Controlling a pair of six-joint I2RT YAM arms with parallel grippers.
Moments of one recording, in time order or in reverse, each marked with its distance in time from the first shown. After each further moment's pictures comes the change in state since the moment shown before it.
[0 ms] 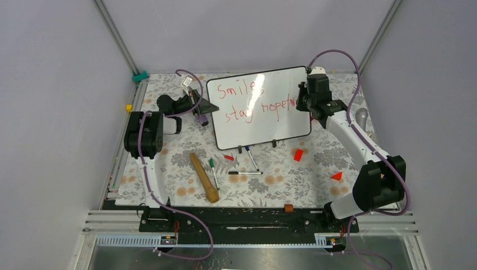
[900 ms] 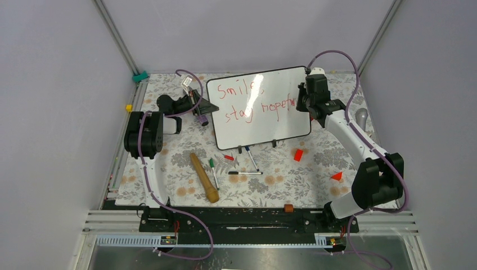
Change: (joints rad) left arm 0.000 0.000 0.000 0.000 0.000 0.003; right arm -0.002 0.018 0.003 -0.002 0.029 -0.007
